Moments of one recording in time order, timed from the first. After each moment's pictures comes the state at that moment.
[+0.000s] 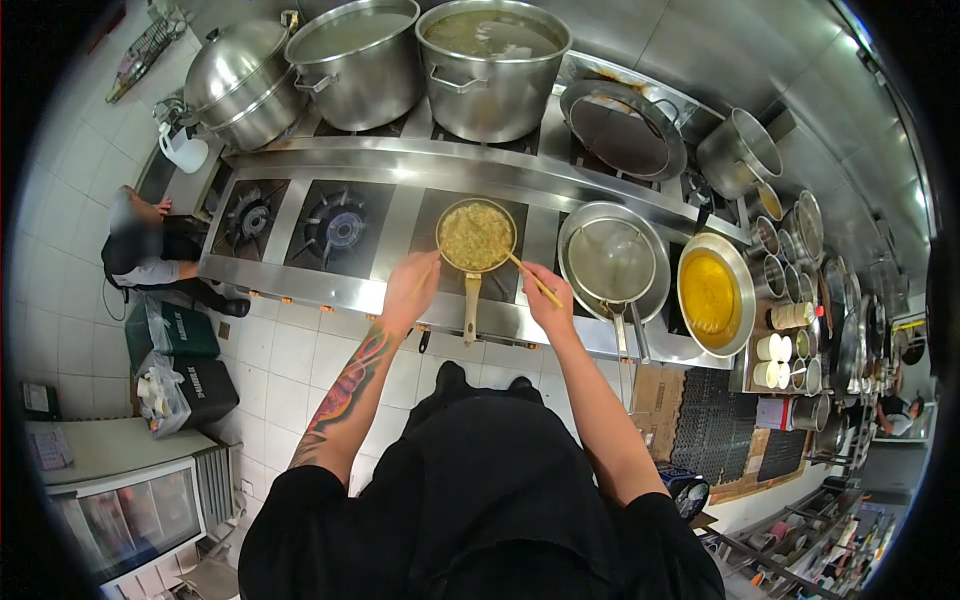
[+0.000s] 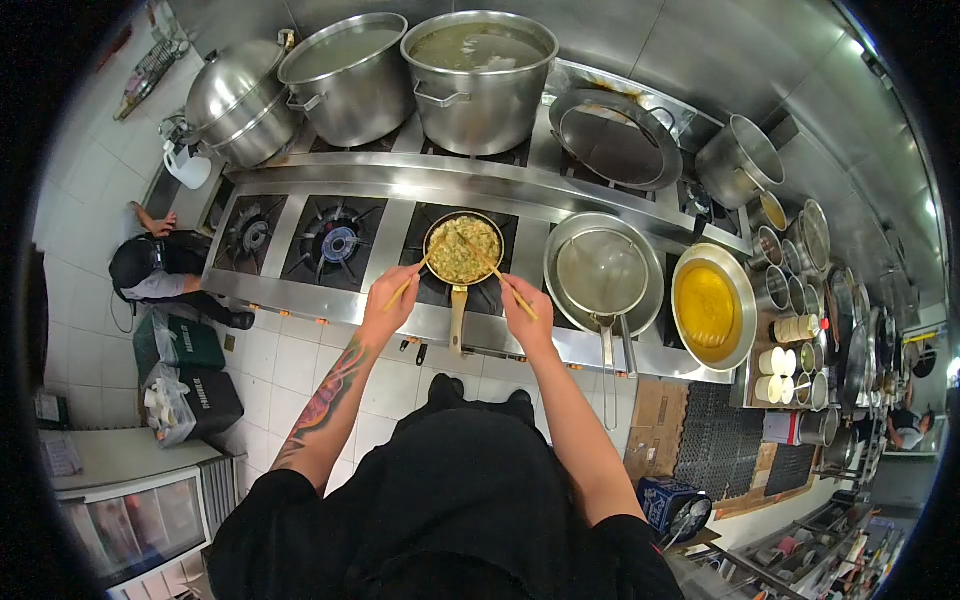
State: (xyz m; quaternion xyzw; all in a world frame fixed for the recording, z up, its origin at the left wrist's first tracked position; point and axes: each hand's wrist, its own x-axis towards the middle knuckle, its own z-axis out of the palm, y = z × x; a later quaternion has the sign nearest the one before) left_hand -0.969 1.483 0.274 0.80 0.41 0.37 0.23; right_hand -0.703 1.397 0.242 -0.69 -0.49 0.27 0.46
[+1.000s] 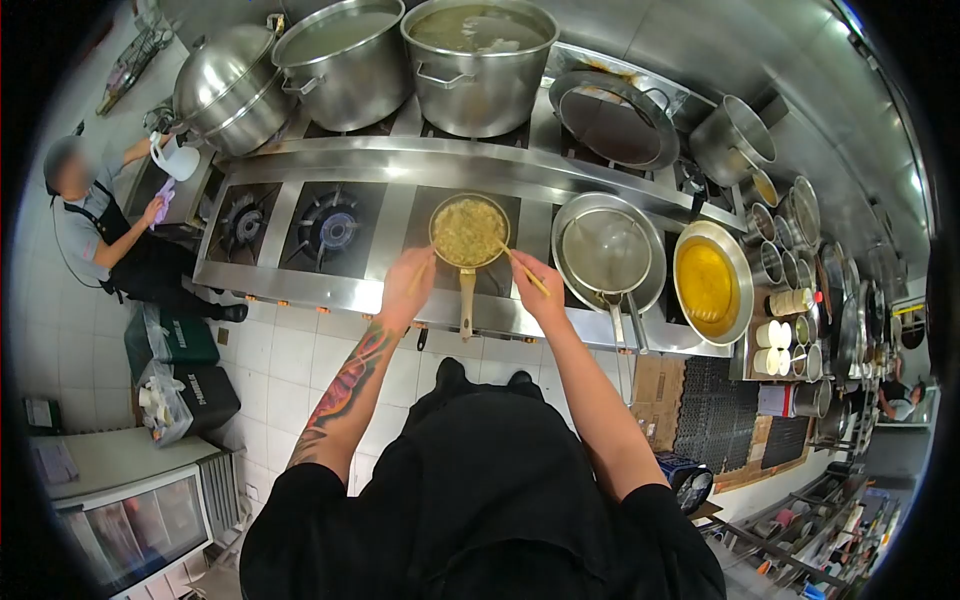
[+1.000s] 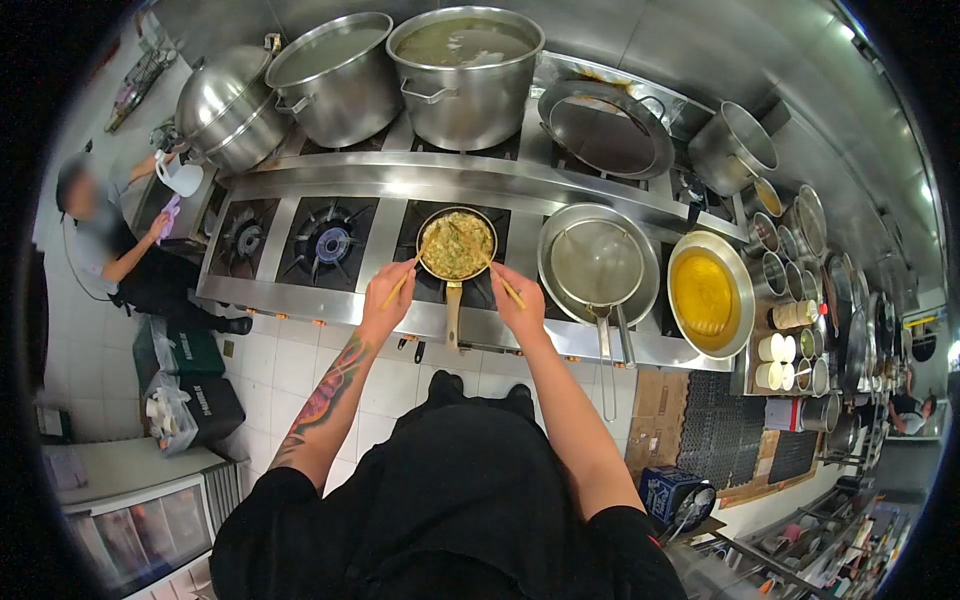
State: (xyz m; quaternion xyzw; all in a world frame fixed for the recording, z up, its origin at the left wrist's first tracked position) left_hand -0.964 1.486 0.261 0.80 0.42 0.37 0.21; right_hand -0.705 1.405 0.236 -0.68 -0.49 0.28 0.47
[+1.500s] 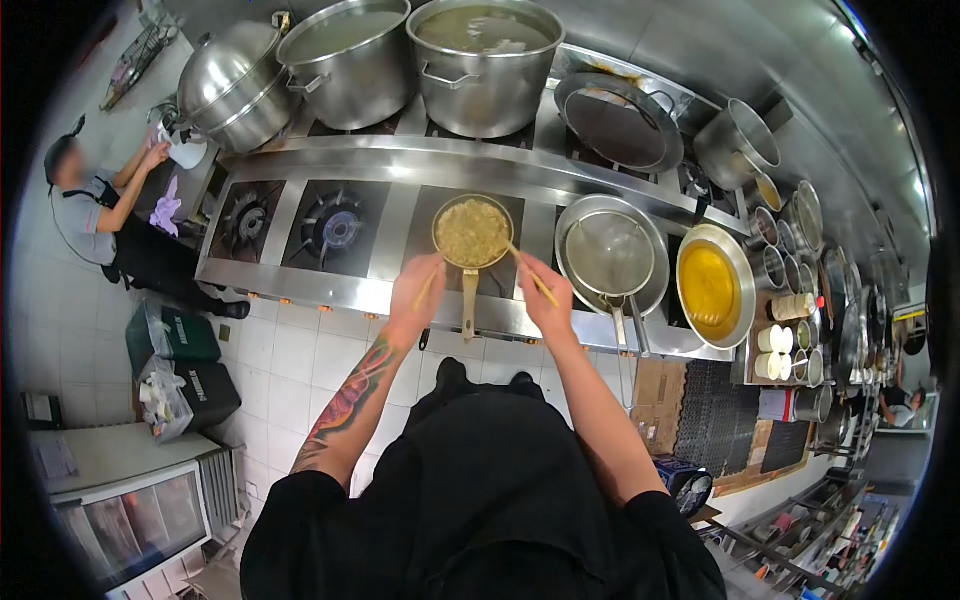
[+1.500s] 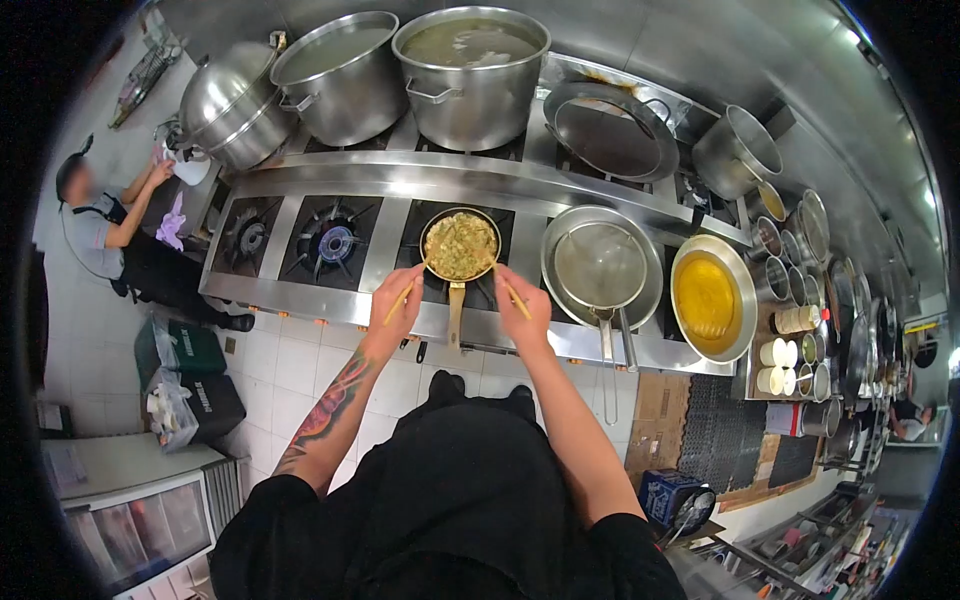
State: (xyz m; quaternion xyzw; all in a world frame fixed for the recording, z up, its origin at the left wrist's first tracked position) left_hand -0.954 1.462 0.274 0.78 0.41 0.43 0.21; right_hand -0.717 1.389 0.259 -0.69 -0.50 0.22 0.47
